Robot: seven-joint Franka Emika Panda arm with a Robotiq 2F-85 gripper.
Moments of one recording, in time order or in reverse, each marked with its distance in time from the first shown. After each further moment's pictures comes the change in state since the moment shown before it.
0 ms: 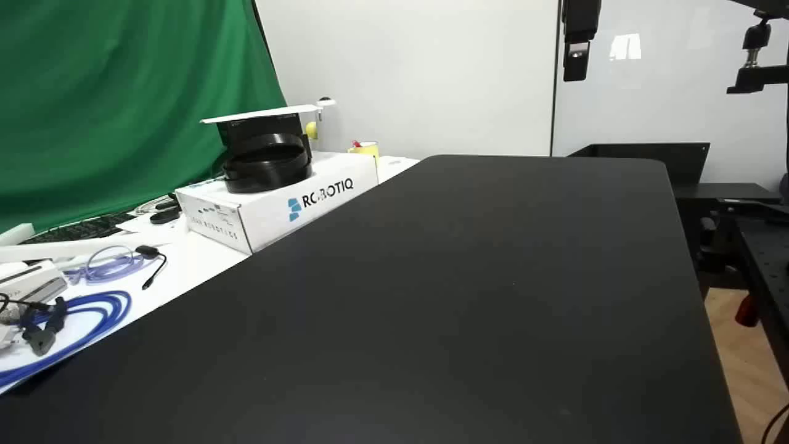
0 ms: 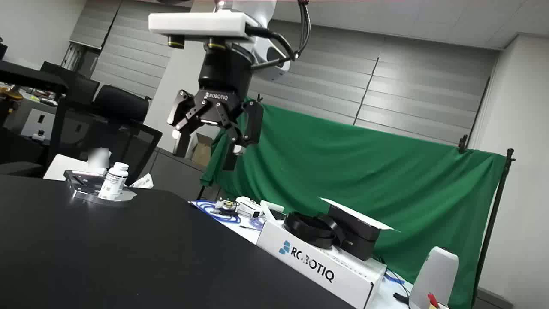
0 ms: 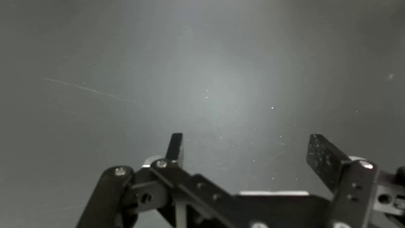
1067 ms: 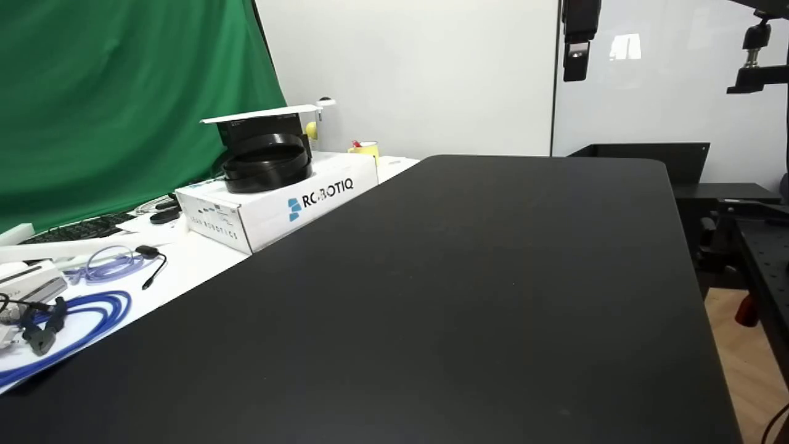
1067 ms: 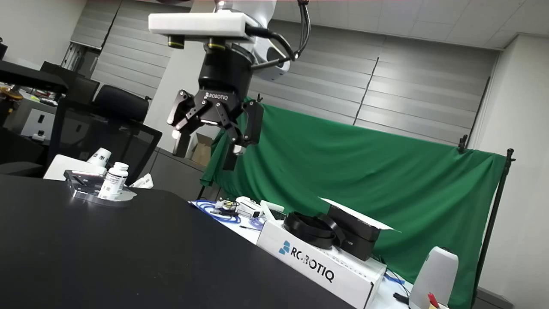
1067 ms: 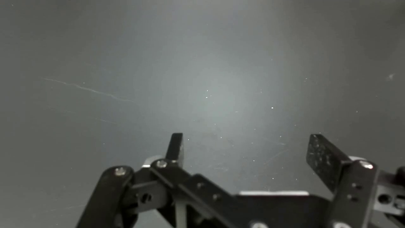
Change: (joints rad) arm 0.000 0.000 0.000 0.000 0.000 0.000 0.000
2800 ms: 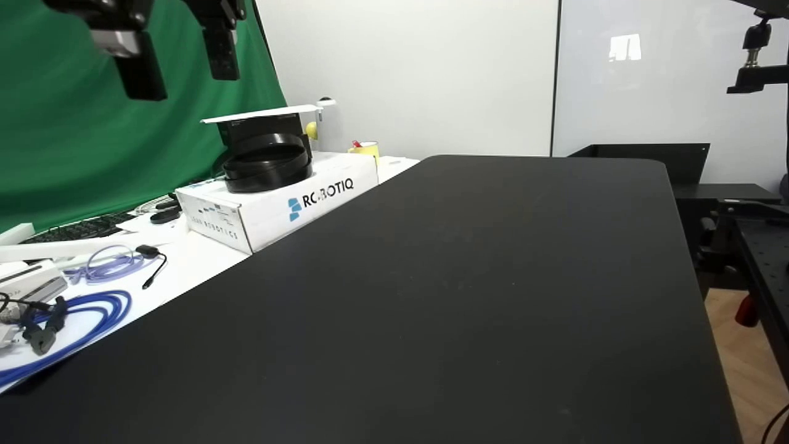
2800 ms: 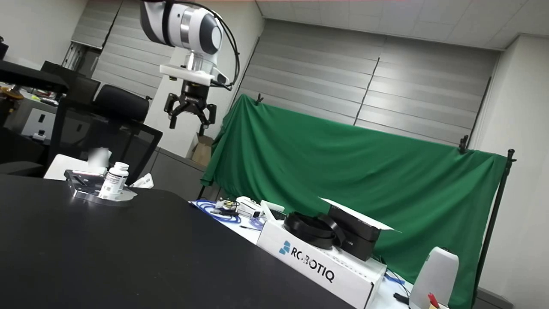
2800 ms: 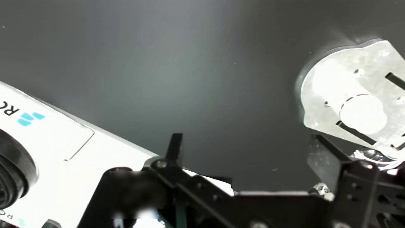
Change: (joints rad) arm 0.321 0.692 0.241 0.825 -0.025 0.007 0.219
